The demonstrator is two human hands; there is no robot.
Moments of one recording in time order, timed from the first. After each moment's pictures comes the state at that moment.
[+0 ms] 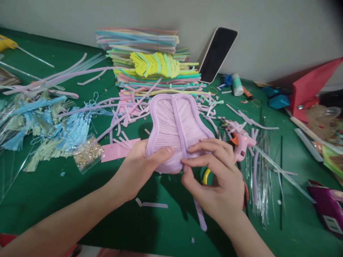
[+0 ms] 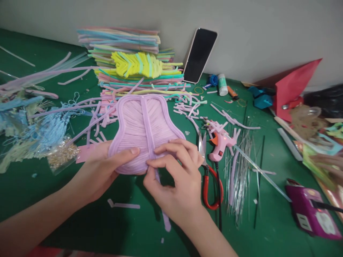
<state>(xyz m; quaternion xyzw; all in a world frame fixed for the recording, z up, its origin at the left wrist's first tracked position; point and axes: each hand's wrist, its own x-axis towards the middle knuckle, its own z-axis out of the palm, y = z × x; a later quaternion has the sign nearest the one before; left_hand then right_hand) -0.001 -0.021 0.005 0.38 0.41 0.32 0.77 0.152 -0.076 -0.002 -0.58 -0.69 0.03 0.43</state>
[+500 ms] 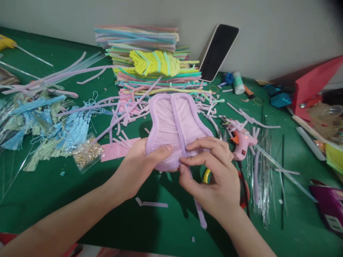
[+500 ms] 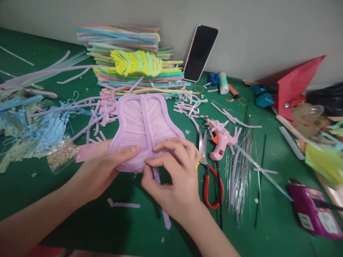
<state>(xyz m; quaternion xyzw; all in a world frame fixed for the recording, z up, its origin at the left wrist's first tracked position) -0.001 -0.020 0.004 0.38 0.41 0.31 0.77 0.155 -0.074 -0.007 -0.58 -0.69 0.04 0.43</state>
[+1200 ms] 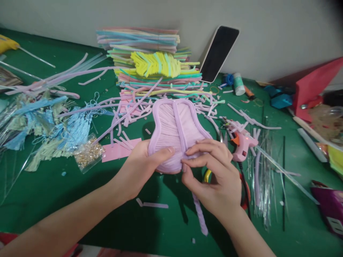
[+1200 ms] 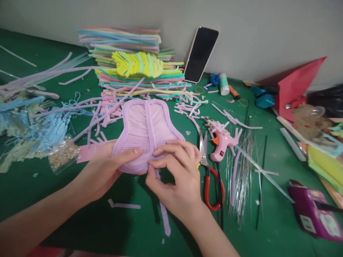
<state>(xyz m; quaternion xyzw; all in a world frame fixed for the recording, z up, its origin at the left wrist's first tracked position) 0.001 -0.021 0.006 0.37 0.42 0.30 0.77 0.159 -0.072 -0.013 -0.56 -0.70 0.06 0.44</state>
